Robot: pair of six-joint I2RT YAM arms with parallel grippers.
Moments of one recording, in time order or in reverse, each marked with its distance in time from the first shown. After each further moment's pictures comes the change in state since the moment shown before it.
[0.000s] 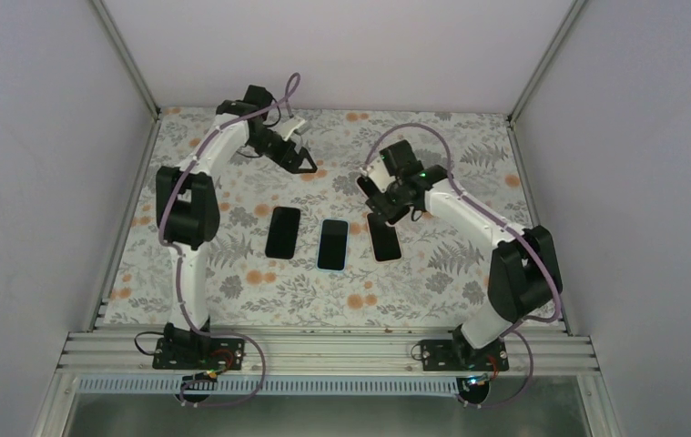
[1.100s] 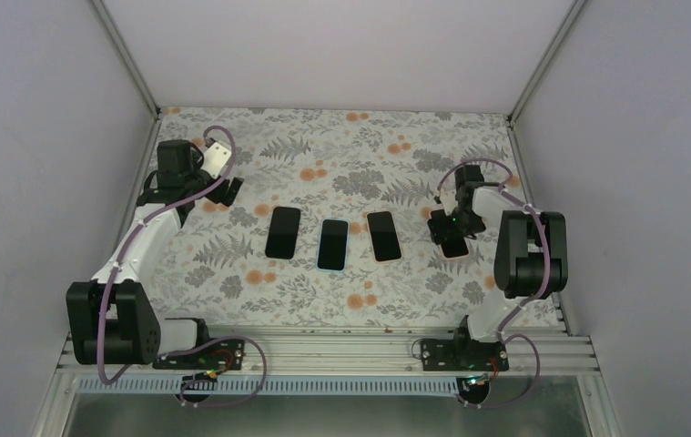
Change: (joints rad) left arm 0.253 -0.857 -1.023 0.708 -0.435 0.073; right arm -0.486 0.120 -0.231 -0.016 -0.053 0.007
